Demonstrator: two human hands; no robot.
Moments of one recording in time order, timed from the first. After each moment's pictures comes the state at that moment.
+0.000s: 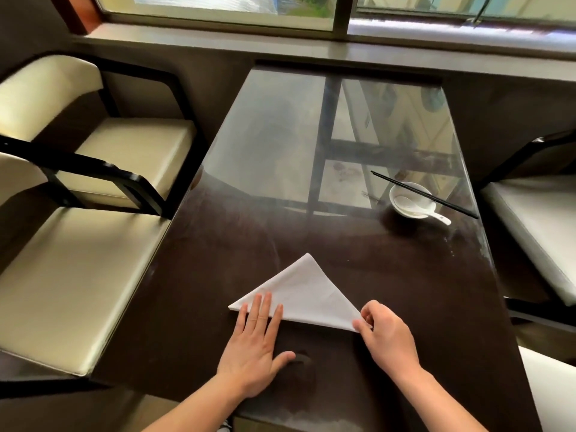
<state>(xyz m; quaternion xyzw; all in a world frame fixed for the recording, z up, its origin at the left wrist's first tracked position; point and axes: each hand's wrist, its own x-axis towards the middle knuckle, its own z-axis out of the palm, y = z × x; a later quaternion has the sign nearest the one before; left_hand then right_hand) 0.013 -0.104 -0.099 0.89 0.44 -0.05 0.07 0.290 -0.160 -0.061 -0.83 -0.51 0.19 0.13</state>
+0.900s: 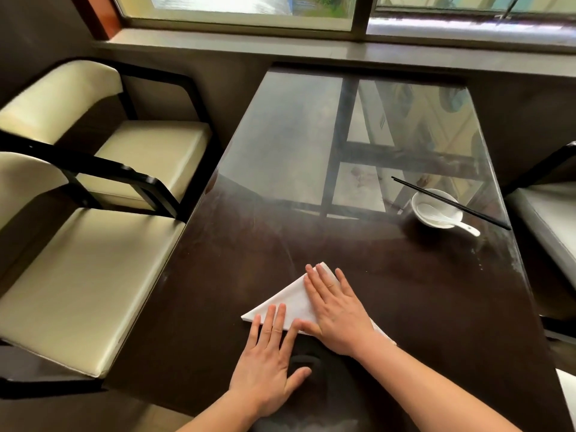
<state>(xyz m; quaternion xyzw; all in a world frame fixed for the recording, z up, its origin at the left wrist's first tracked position) 0.016 -0.101 -0.095 0.88 0.45 -0.08 0.11 0.229 -0.063 -0.090 -0.60 -0.79 0.09 -0.02</state>
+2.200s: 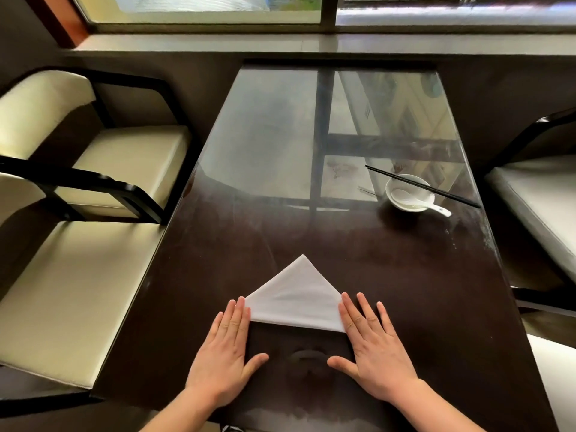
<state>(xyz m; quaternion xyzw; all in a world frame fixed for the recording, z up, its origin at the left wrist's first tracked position) -0.030 -0.091 -0.101 0.87 0.47 -0.09 0.04 0.285 -0.179 -0.096 -0.68 -0.73 0.10 -0.03</state>
